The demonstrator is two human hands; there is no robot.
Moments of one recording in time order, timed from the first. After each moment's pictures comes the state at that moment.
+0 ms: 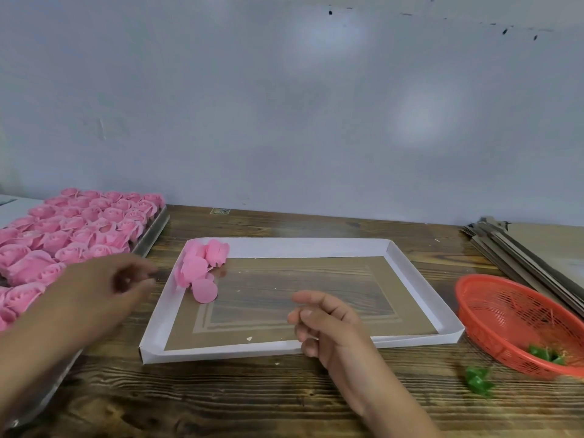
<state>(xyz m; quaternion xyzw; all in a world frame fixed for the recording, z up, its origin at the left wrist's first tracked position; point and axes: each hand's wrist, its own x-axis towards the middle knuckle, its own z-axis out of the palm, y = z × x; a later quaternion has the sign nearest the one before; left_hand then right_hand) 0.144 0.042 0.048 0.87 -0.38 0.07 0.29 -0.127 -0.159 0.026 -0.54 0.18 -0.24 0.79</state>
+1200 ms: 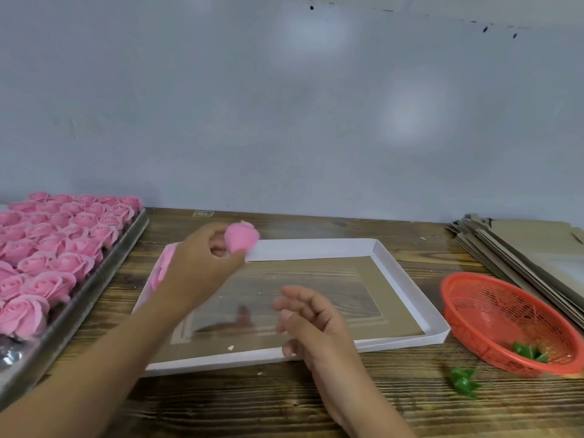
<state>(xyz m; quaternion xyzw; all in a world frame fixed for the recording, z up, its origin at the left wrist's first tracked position) 0.078 -0.101 0.056 0.78 -0.38 -0.04 0.49 -0.123 -0.155 0.027 -0.55 0.21 -0.30 0.75</state>
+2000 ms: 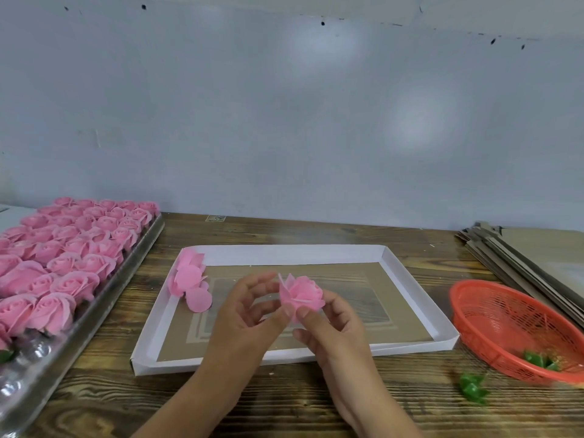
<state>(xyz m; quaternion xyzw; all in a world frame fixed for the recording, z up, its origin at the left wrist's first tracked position) -0.014 -0.070 0.026 0.54 -0.33 -0.25 0.73 -0.123 -0.158 0.020 -0.52 0.23 -0.35 0.74</state>
